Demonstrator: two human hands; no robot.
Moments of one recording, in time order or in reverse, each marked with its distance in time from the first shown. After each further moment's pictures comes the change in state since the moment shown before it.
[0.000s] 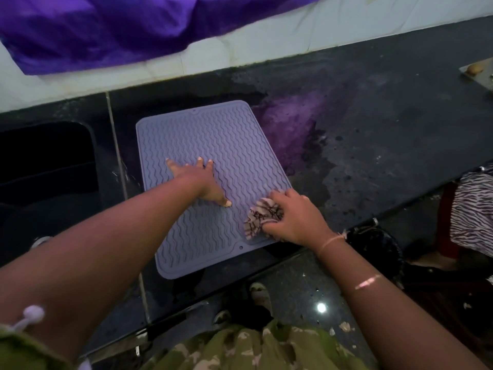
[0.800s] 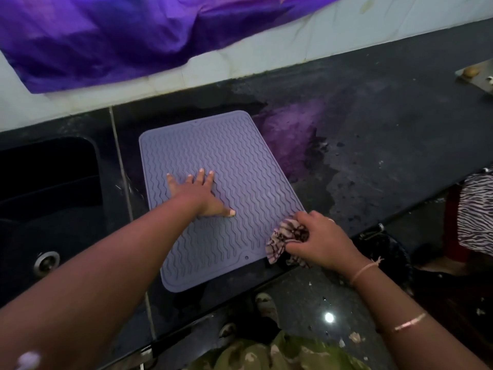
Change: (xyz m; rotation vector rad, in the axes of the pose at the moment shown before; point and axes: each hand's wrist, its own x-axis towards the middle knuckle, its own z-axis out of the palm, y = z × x) left_hand 0.003 -0.011 0.021 -0.048 0.058 0.031; right_hand -0.031 0.019 -0.007 0.117 -0.065 0.120
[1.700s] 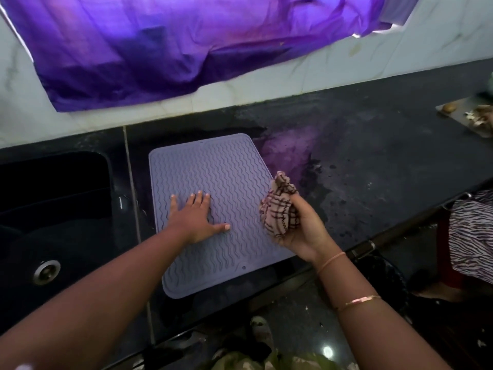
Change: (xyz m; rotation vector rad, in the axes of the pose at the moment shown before) left_hand -0.012 -0.017 0.038 -0.183 0.234 0.098; right_hand 0.016 -0.050 -0.020 1.637 -0.186 0.219
